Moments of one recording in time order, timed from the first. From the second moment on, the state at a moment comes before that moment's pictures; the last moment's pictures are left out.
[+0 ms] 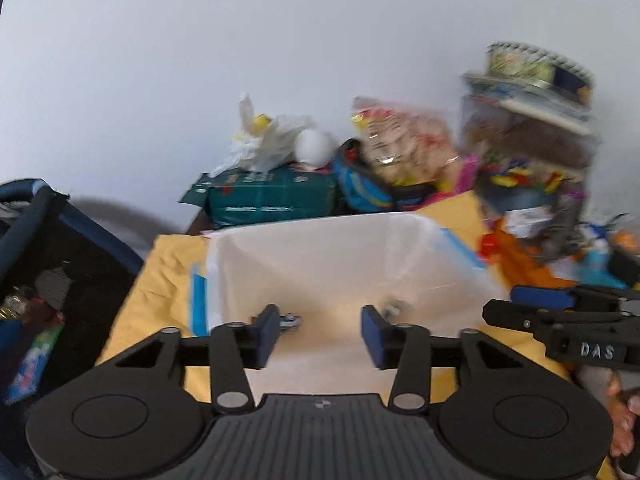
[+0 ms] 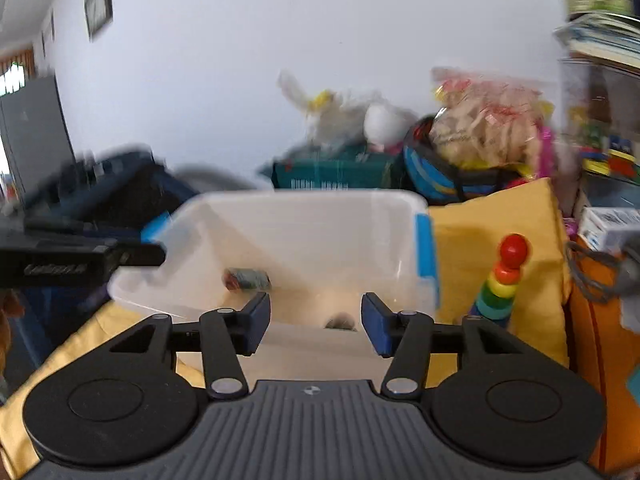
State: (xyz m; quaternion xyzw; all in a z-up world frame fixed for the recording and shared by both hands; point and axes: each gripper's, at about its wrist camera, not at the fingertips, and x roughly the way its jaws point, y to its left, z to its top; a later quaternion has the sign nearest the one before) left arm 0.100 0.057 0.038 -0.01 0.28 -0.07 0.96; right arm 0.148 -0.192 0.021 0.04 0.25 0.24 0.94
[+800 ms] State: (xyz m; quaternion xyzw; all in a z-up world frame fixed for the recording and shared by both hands) left arm -0.036 0.017 -0.052 0.02 0.43 -0.13 0.89; right arm 0.017 -0.170 -0.062 -0.09 0.39 0.29 0.87
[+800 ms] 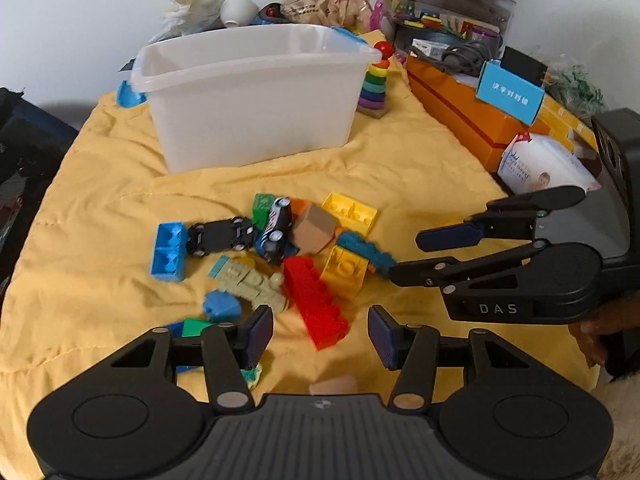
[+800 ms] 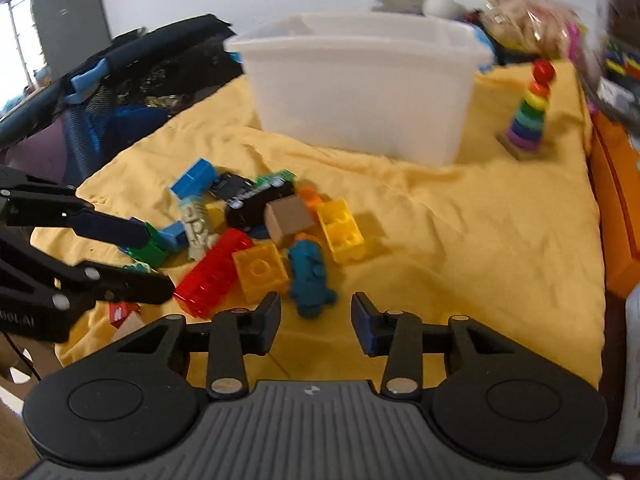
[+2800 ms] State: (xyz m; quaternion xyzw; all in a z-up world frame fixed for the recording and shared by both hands) left arm 0.035 0.040 -0.060 -0.10 0.49 -0.11 0.86; right arm 0.012 -0.203 -0.070 -0.10 0.44 0.26 0.85
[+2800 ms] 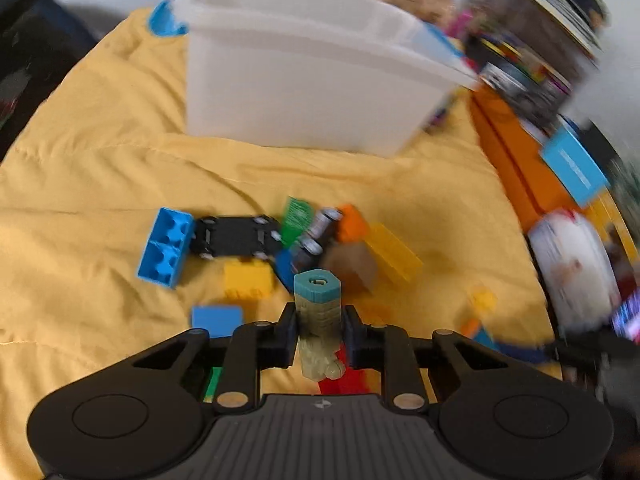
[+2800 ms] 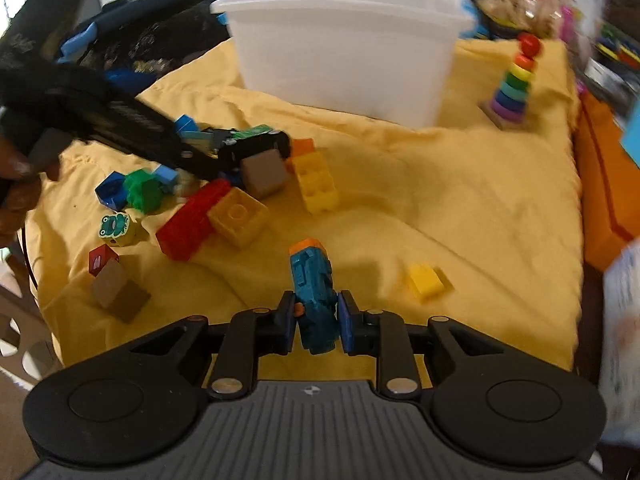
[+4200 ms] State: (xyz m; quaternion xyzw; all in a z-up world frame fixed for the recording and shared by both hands) left arm 0.149 0.013 0.061 -0.02 0.32 -0.09 0.94; right arm 0.139 -0.162 0.037 -0.10 0.27 0.25 0.92
